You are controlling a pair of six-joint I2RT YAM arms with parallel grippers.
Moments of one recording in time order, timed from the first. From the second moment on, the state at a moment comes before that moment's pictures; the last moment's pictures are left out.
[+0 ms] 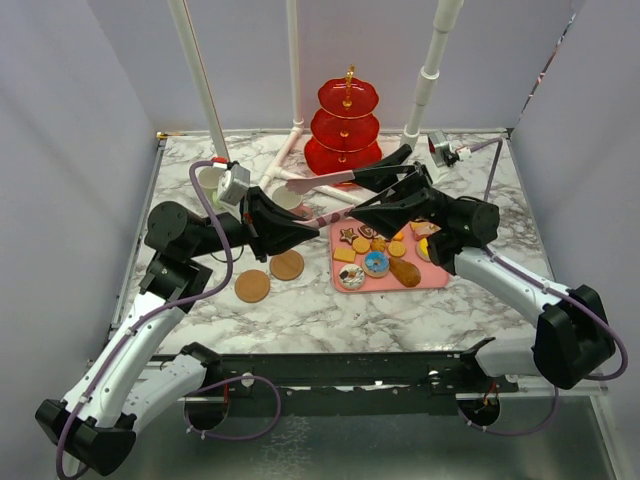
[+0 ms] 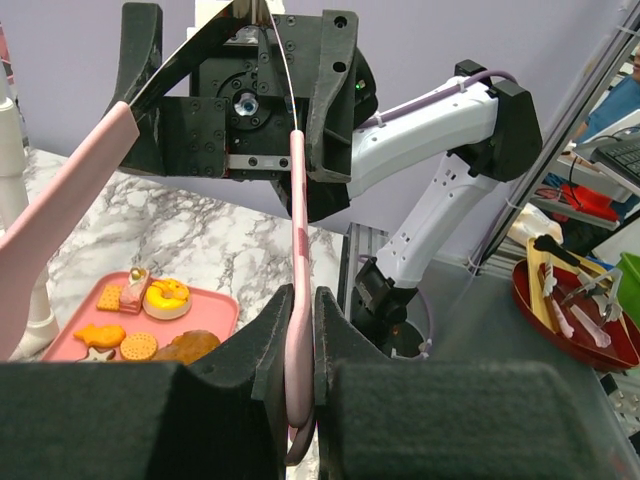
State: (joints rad) left arm -0.47 0.85 0.95 0.25 0.92 -0.53; right arm 0.54 1.31 0.86 1.31 -0.79 0.92
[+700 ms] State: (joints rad) left arm -0.47 0.82 0.95 0.29 0.92 -0.53; right arm 0.54 1.30 1.00 1.17 -0.85 0.76
